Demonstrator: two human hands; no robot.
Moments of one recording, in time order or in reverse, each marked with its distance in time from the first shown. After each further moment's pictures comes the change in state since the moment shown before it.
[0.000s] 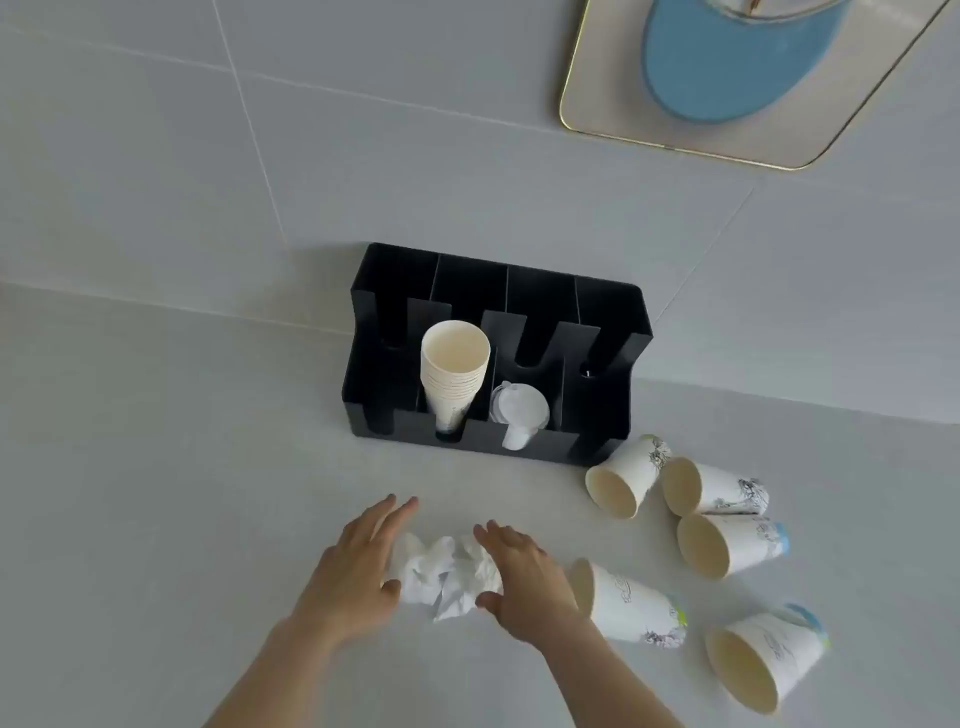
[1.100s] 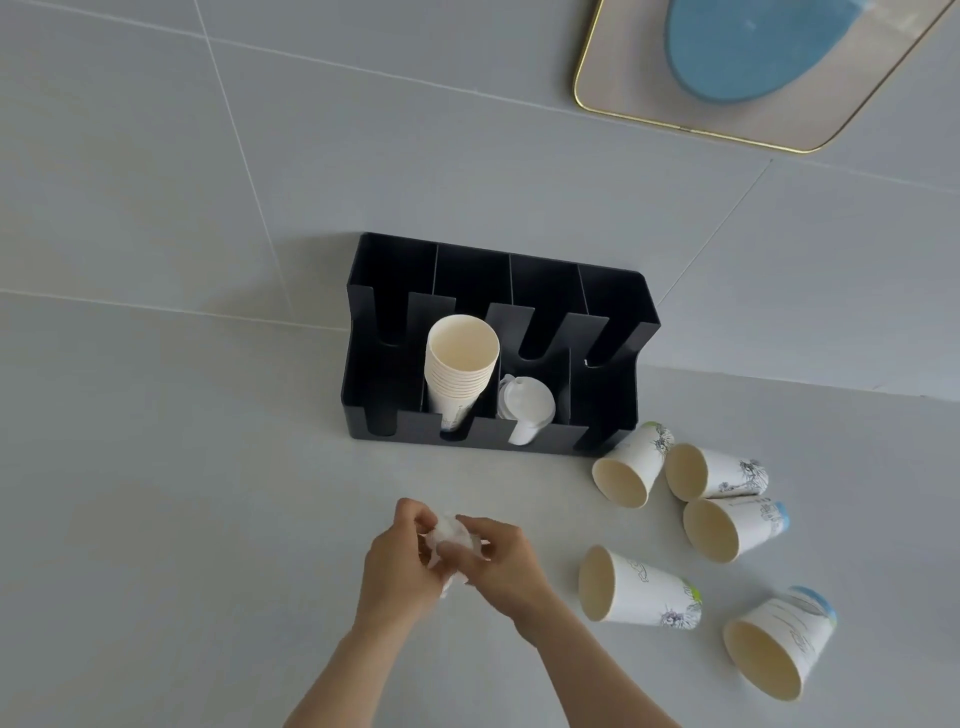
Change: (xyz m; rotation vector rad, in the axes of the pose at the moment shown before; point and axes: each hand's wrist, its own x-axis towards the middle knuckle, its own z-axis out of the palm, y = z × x) left_hand 0.033 0.013 0.022 -0.490 0.177 -0.137; right_hand 0.038 -0.042 0.018 0.976 0.133 0.299
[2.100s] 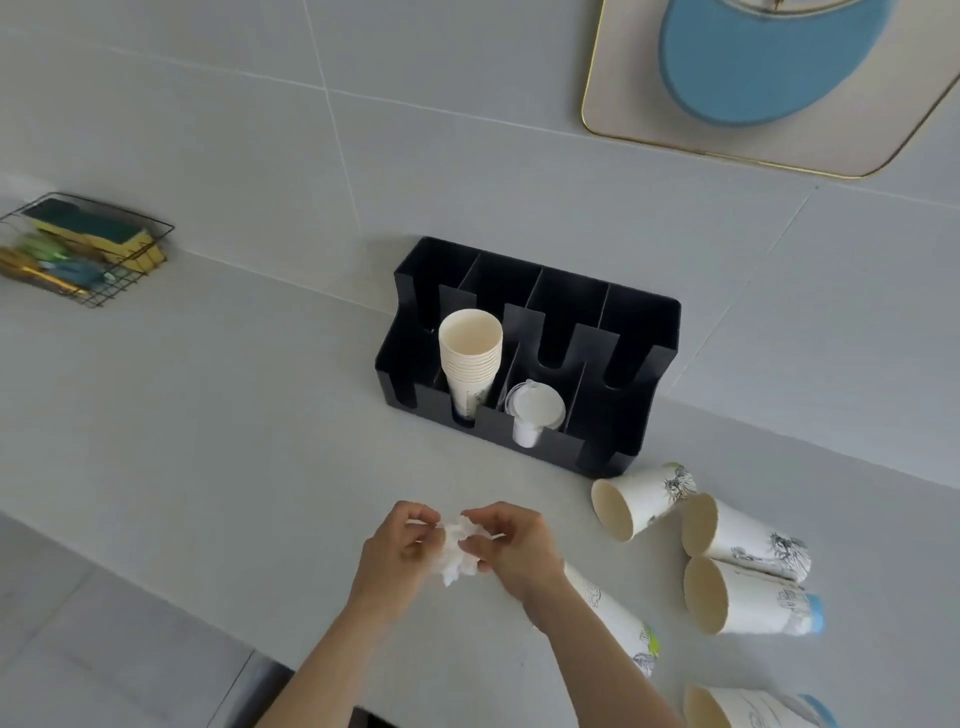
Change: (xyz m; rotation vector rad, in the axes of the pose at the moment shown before) left_hand -0.081 0.069 0.063 -0.267 0.291 -0.249; right_hand -0.005 0.028 -0.098 0.085 -0.260 -0.158
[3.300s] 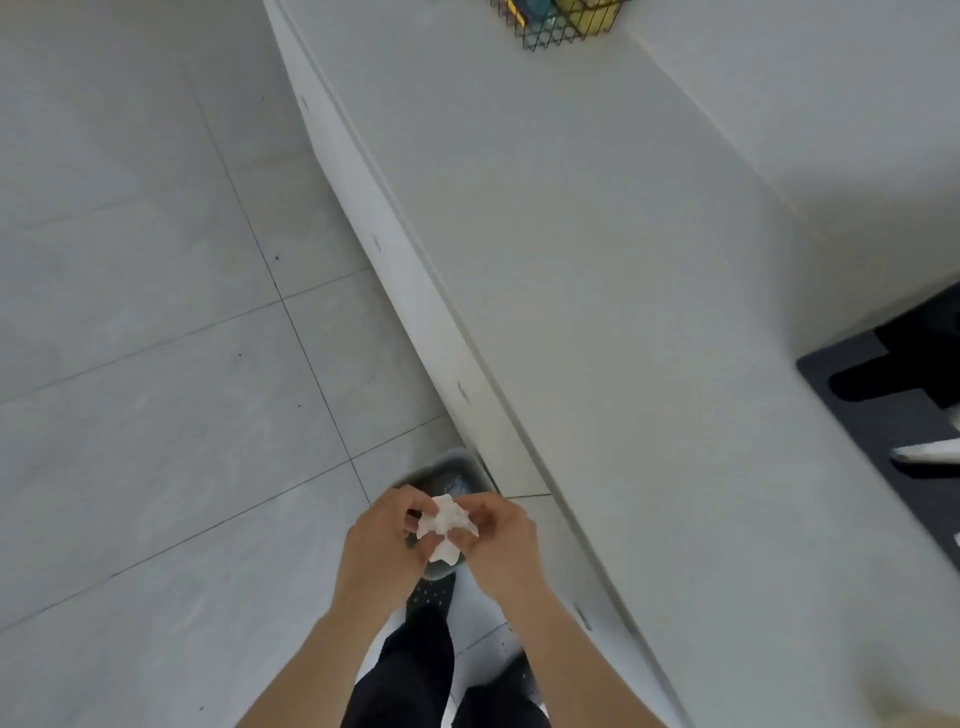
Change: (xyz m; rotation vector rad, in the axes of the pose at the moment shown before) left_hand -0.106 -0.320 -0.193 0.044 0.434 -0.383; right_hand -0.054 0.107 0.366 -0.657 -0.514 0.038
